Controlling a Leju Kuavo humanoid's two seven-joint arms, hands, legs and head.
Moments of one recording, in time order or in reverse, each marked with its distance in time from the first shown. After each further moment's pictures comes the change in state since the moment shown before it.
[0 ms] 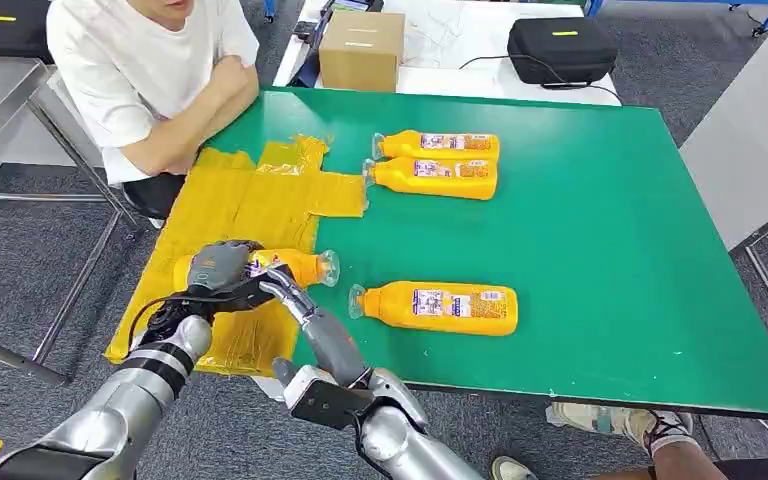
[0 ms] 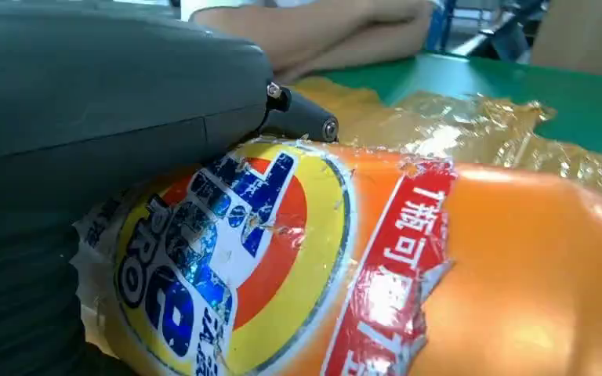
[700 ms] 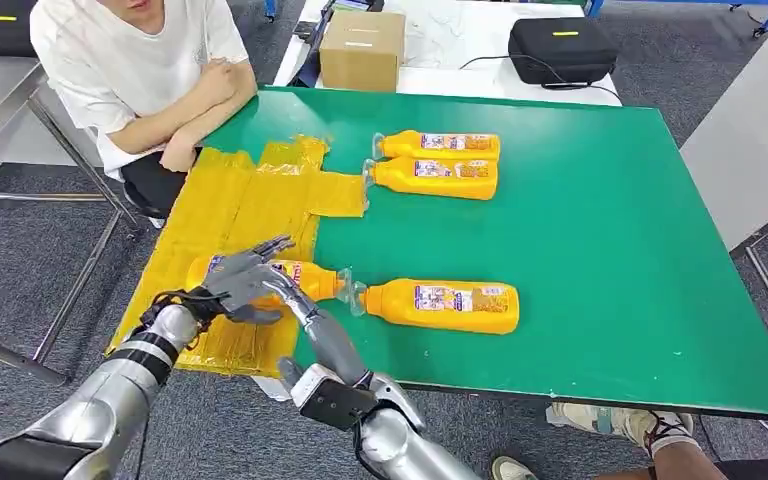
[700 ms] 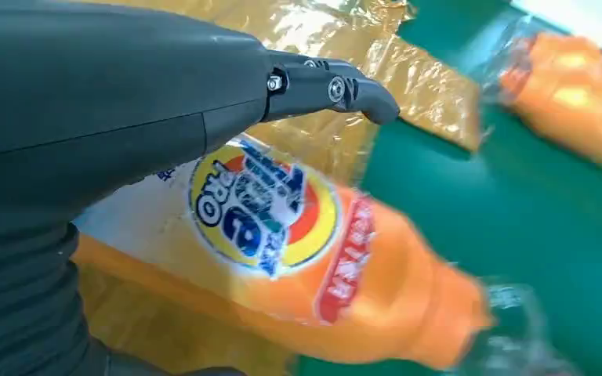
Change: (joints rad) left arm -0.025 0.050 -0.025 0.026 0.330 -0.363 -0.290; right arm -0.003 -0.006 0.039 0.011 -0.114 -0.020 -0.031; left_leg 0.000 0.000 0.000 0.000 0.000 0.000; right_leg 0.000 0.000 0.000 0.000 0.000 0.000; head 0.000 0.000
